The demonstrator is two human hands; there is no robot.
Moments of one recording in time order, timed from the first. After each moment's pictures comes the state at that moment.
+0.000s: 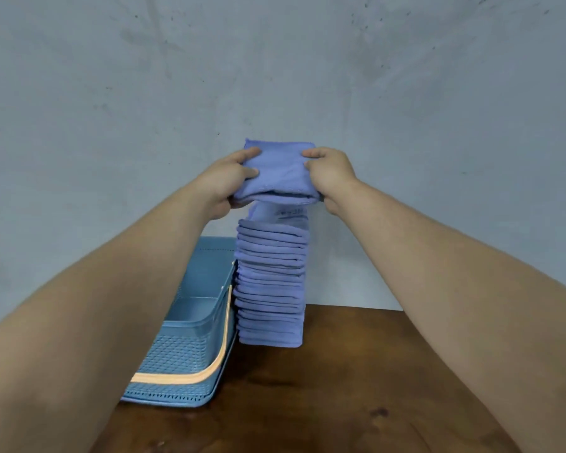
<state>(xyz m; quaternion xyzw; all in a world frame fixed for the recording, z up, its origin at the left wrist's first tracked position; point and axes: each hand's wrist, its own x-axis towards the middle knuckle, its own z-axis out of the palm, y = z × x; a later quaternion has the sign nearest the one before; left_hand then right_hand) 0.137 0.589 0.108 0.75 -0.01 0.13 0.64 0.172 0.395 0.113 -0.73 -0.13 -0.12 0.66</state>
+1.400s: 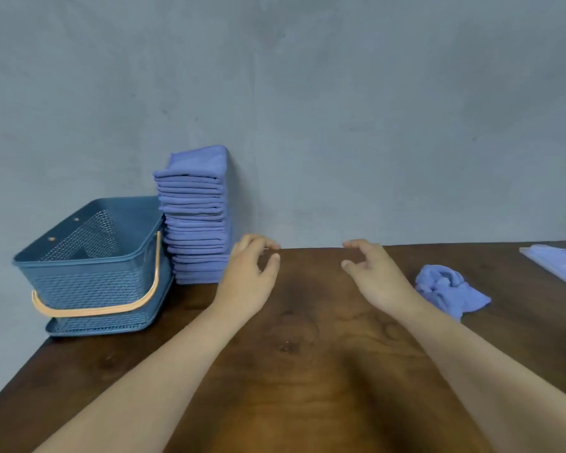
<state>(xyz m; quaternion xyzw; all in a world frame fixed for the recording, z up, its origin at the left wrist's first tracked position) -0.029 0.388 -0.101 0.86 -0.15 0.26 0.41 -0.024 0.117 -0.093 -0.90 -0.05 -0.13 0.41</state>
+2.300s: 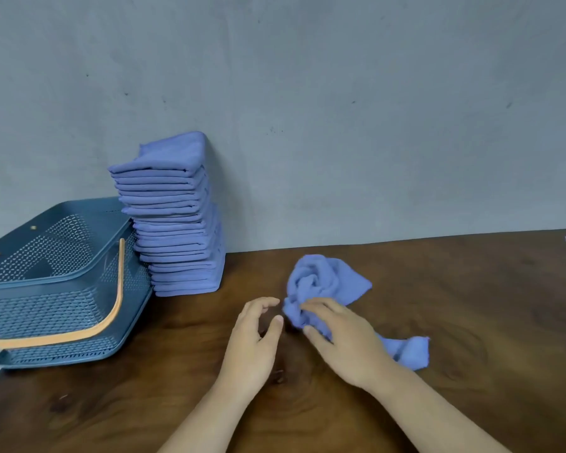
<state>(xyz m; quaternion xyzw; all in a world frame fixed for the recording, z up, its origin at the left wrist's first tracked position) -0.005 0.359 -0.228 0.83 -0.05 0.15 0.53 0.008 0.148 -0.218 -0.94 -0.21 -0.10 0.26</state>
